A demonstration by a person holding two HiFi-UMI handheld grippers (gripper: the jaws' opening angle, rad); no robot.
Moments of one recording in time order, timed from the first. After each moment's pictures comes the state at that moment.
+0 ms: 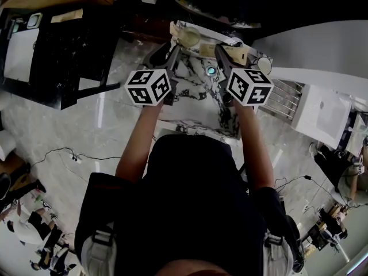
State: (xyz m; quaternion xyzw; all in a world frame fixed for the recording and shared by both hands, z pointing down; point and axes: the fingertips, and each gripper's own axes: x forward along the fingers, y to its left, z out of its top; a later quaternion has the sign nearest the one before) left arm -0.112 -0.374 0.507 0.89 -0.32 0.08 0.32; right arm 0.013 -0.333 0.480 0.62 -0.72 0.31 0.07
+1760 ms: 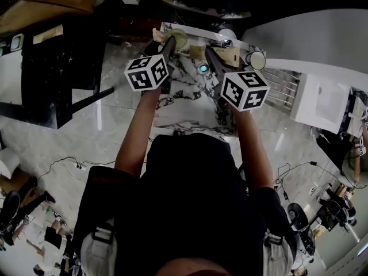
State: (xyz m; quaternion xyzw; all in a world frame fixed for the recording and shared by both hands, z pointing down) left arm -0.070 -0.419 0.569 0.88 -0.31 0.14 0.34; right arm 0.021 -0.333 0.486 0.62 -0.71 0.32 0.07
